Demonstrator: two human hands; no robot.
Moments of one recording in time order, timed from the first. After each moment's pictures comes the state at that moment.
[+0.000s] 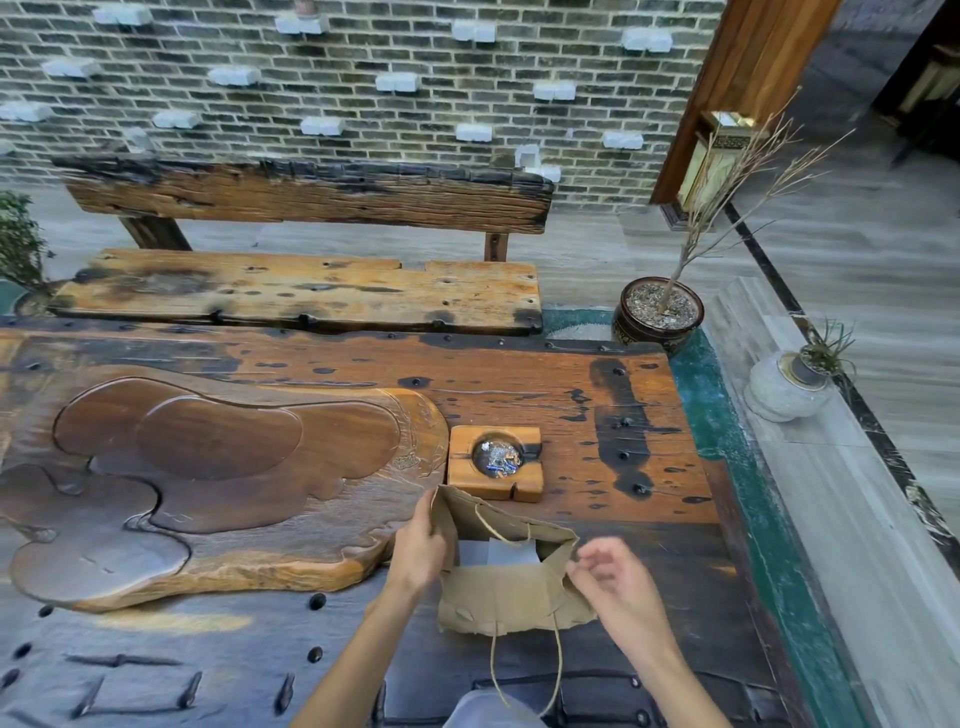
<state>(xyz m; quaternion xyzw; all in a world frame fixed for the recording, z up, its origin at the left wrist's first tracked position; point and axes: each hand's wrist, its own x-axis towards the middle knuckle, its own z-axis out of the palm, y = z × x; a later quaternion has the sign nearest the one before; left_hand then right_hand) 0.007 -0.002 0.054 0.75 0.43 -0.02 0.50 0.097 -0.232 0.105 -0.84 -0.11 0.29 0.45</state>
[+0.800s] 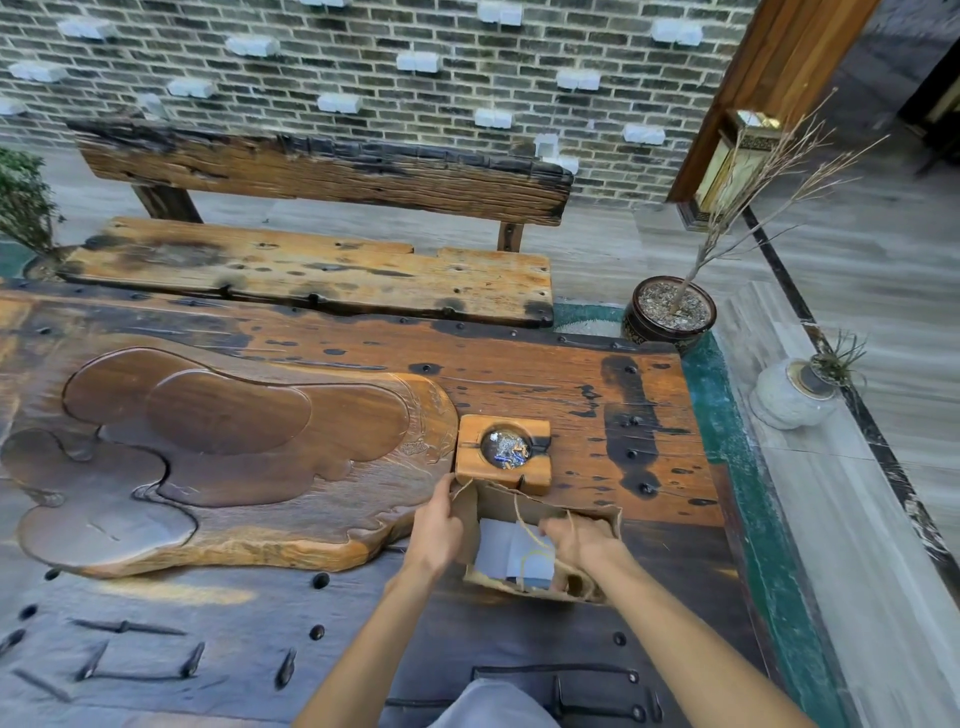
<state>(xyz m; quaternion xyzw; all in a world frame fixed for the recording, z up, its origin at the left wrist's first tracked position) 0.016 0.000 0.048 0.74 0.42 -0.02 0.53 0.164 -0.141 0.045 -0.82 -0.35 0.41 -0.20</state>
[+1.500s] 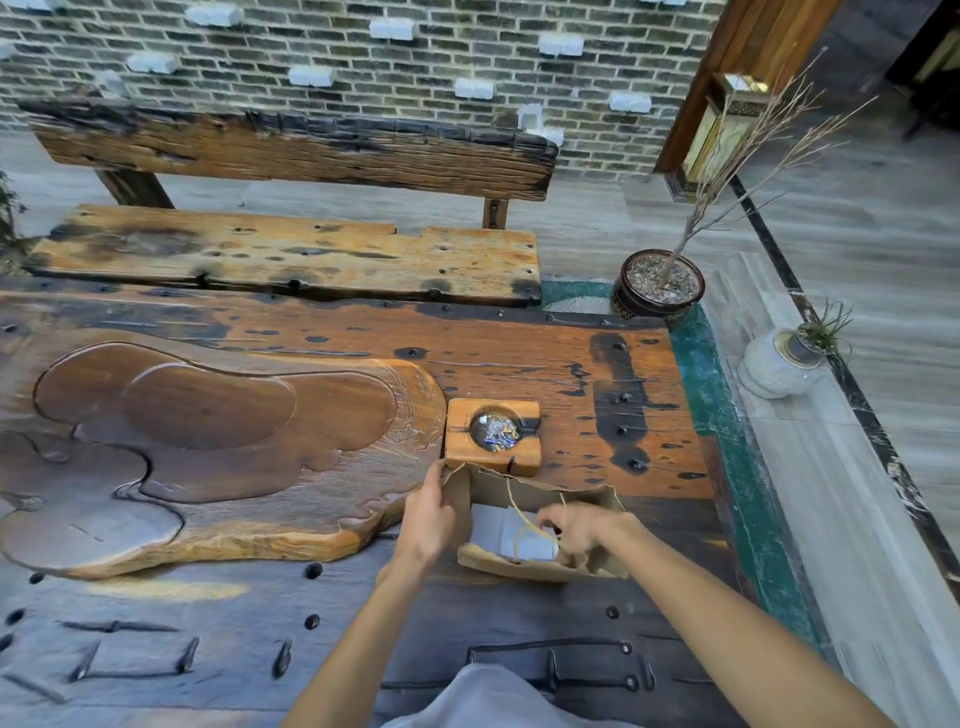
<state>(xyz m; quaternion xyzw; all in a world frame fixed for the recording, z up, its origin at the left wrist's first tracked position) 0.019 0.000 0.040 0.78 0.39 -0.01 0.49 0.193 -0.161 0.011 -0.78 -0.36 0.50 -0.12</state>
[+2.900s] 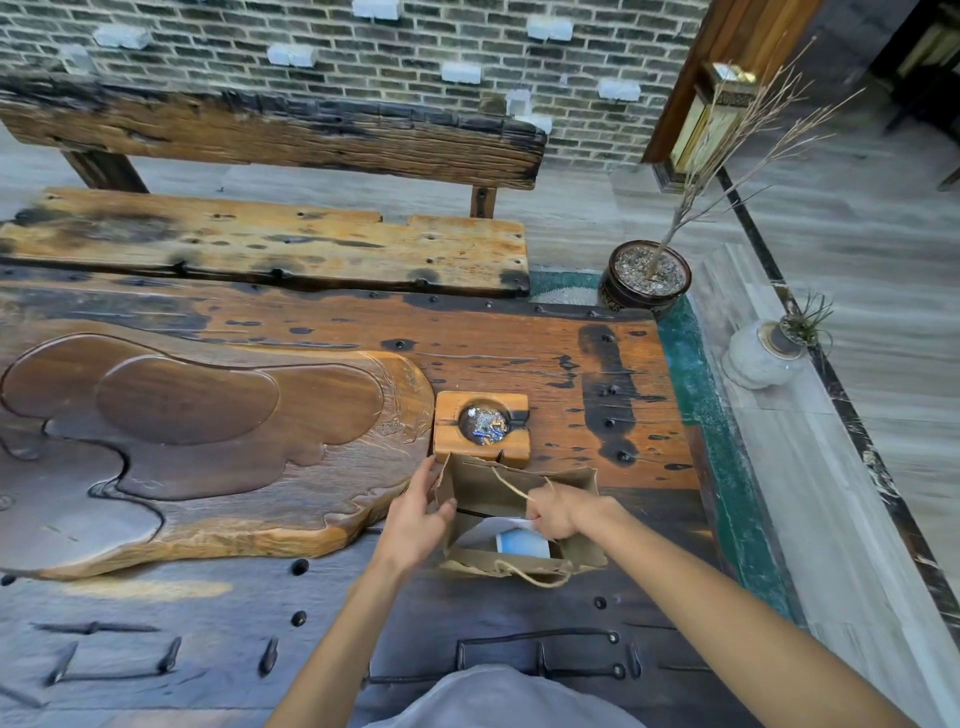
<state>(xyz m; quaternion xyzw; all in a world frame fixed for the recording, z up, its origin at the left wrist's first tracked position) 0.006 -0.003 0.055 0.71 0.36 -0.01 0.60 0.185 -0.142 0.037 -0.78 -0.45 0.41 -0.17</state>
